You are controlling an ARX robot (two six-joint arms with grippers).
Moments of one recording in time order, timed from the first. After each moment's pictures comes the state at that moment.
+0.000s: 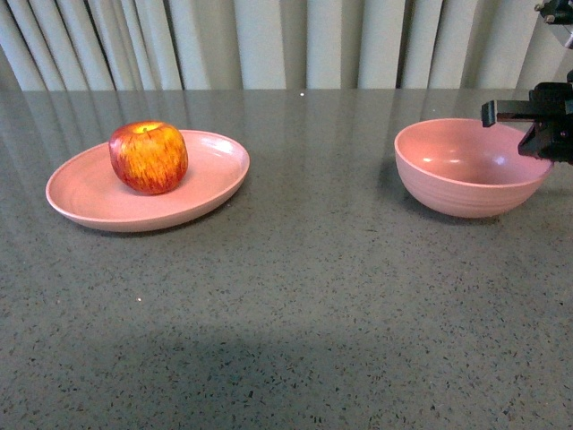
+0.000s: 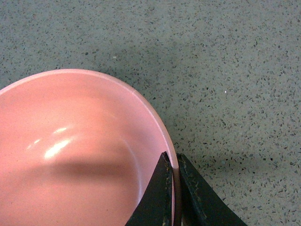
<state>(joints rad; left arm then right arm) 0.00 0.01 0.01 0.00 0.00 -0.01 0.12 1.79 1.16 -0.06 0.06 0.10</state>
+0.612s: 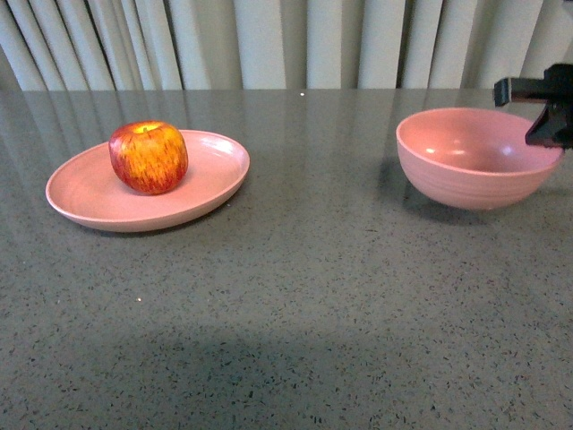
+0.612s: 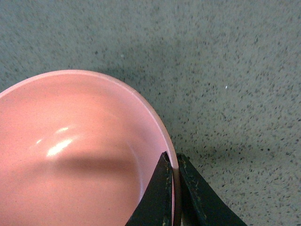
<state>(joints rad) 0.00 0.01 0.01 0.00 0.00 -0.01 0.11 1.74 1.18 -0.13 0.02 0.12</state>
